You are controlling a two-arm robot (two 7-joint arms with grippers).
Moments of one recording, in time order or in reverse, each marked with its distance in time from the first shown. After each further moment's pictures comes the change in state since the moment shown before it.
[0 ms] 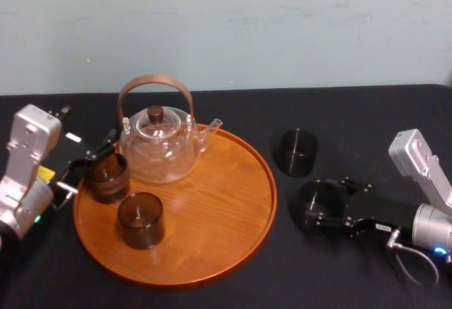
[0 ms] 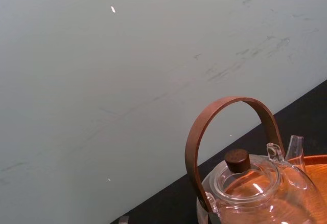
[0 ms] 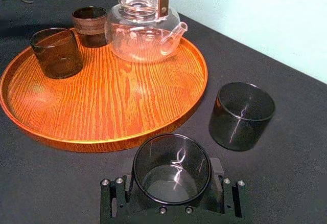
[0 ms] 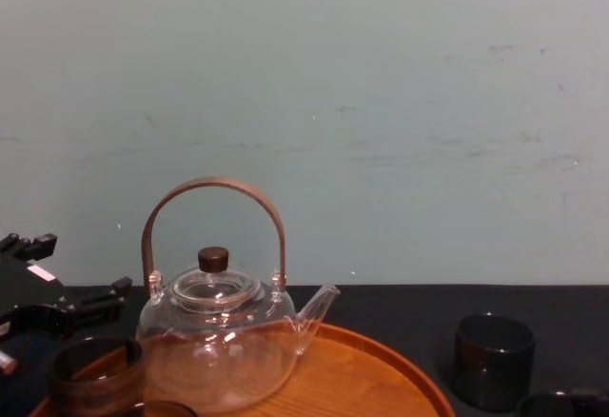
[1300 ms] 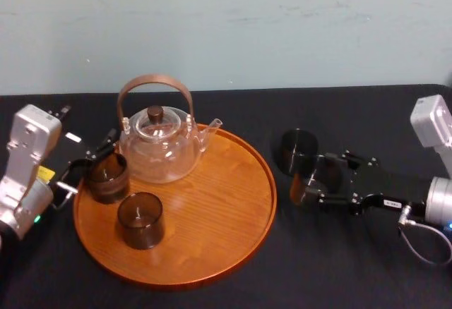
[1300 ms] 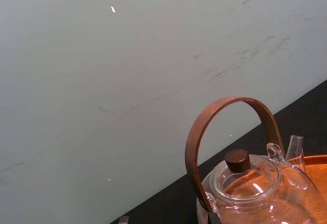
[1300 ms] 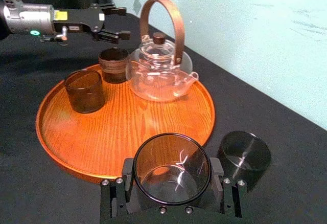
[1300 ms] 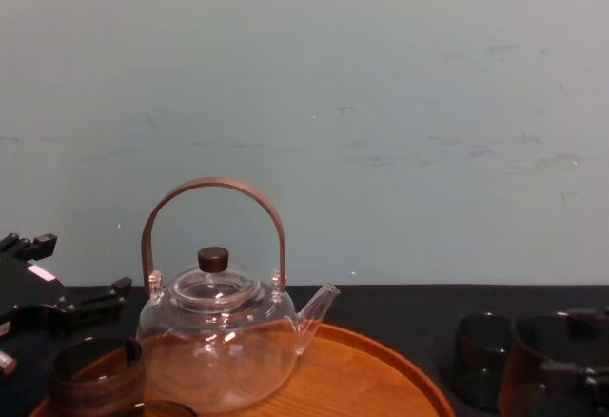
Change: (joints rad) left arm 0.000 0.000 0.000 0.000 0.000 0.000 0.000; right arm 0.015 0.071 0.028 -0.118 0.095 0.026 0.053
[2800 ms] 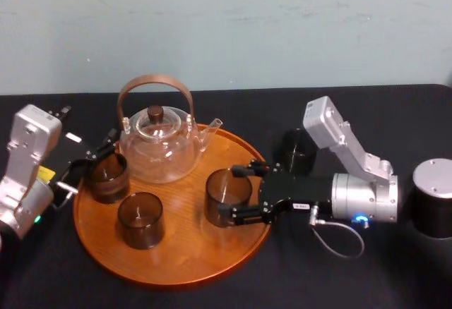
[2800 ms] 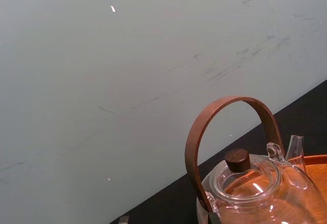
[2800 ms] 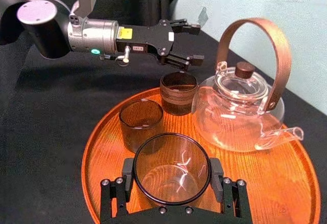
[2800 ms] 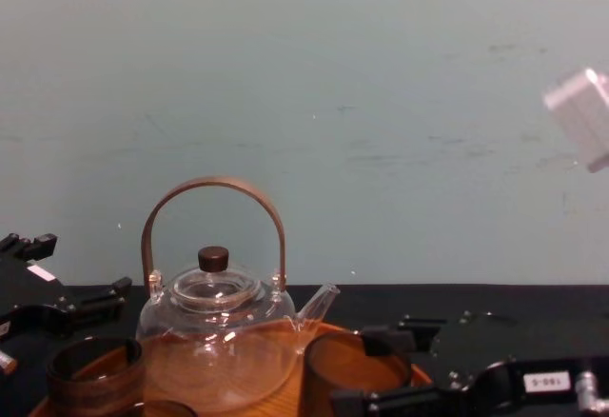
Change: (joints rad) left arm 0.000 0.000 0.000 0.000 0.000 0.000 0.000; right arm 0.251 -0.190 -0.276 0.148 -0.040 -0.001 0.082
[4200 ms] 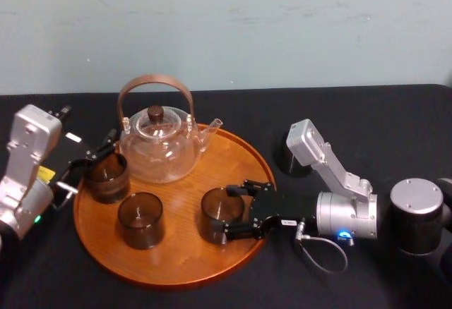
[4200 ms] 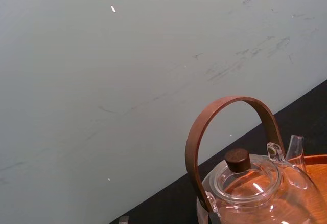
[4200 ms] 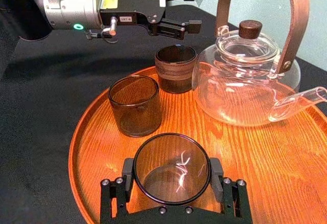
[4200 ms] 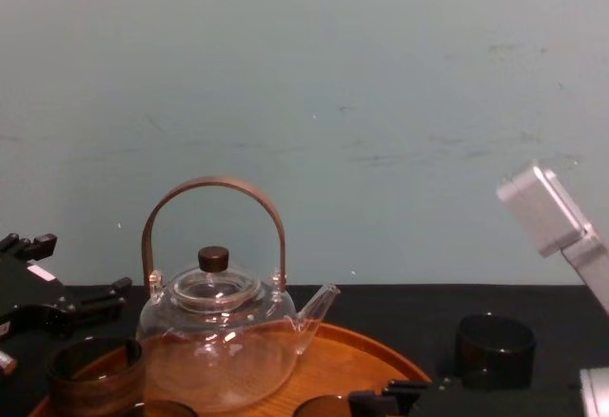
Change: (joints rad) left arm 0.000 0.000 0.000 0.000 0.000 0.000 0.000; right arm 0.012 -0.087 -0.033 0.167 -0.018 -0.033 0.002
